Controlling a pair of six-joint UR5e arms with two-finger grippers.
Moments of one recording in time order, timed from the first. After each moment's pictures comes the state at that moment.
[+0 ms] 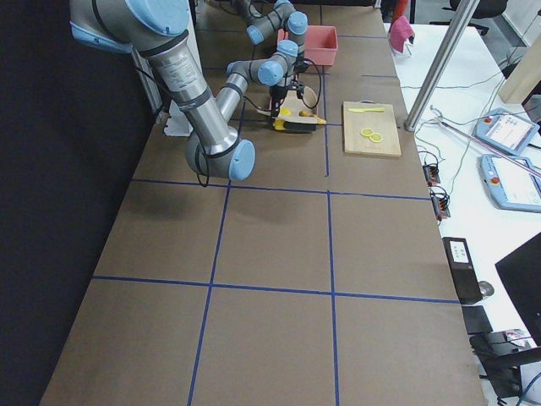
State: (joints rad) left arm -0.60 -2.17 -1.76 -1.27 -1.86 0.46; right arm 0.48 -0.83 1.69 -1.83 2.04 1.09
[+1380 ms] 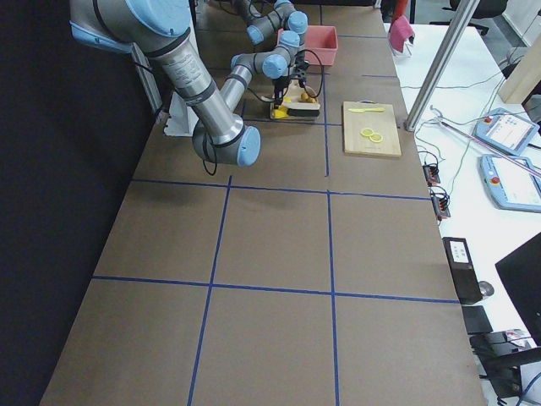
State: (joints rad) left arm -0.60 -2.17 -1.76 -1.27 -1.86 0.46; right arm 0.46 -0.71 1.56 -1.73 2.04 1.12
